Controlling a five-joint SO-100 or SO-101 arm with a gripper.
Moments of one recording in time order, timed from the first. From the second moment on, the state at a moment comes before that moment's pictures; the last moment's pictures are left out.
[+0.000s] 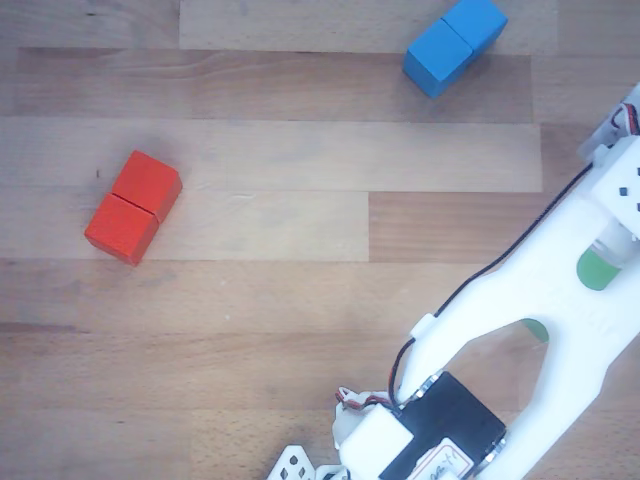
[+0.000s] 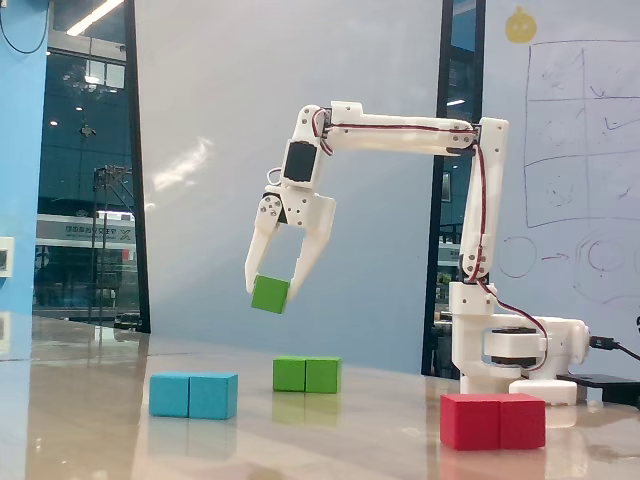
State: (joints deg) arm 41.1 96.2 93.5 83.4 -4.0
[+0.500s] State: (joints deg) arm 43.9 88.0 93.5 87.8 -4.0
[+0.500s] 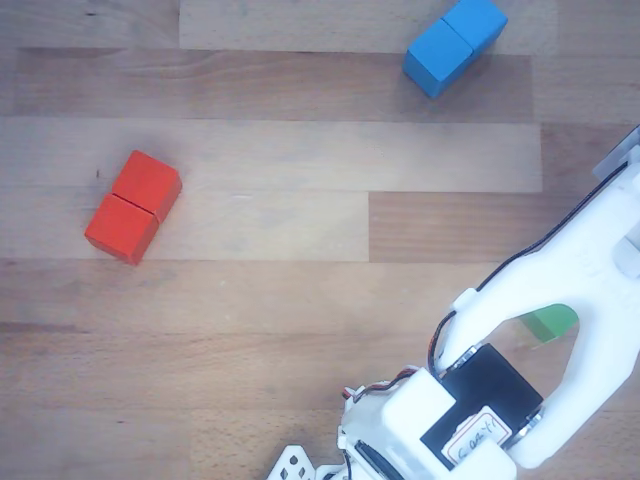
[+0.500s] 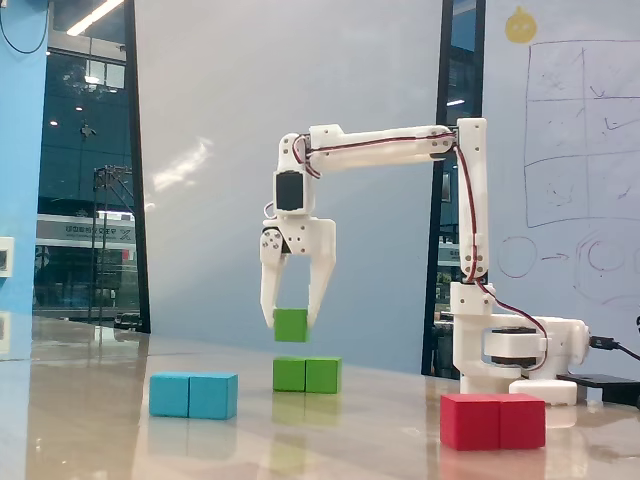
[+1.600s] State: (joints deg) arm 43.9 83.0 93.0 88.6 -7.1
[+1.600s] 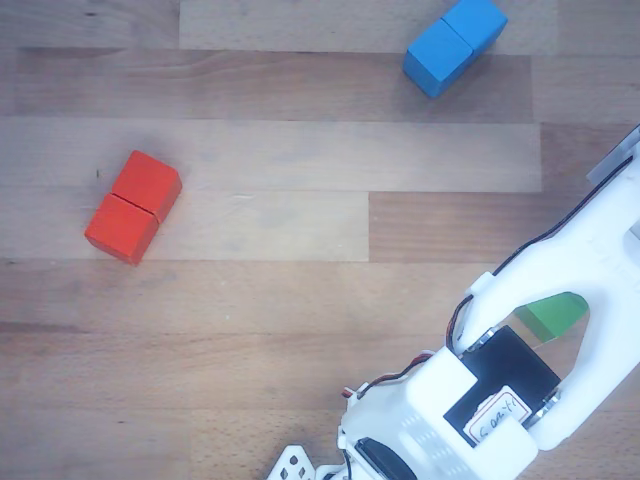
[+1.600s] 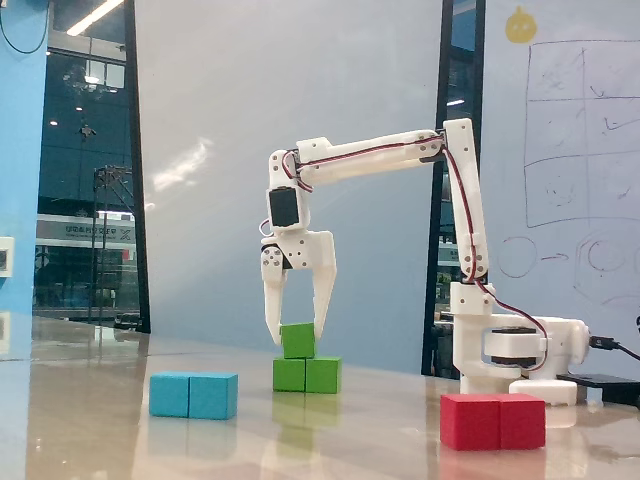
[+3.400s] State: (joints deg) arm -1.3 119.6 133.1 56.0 2.5
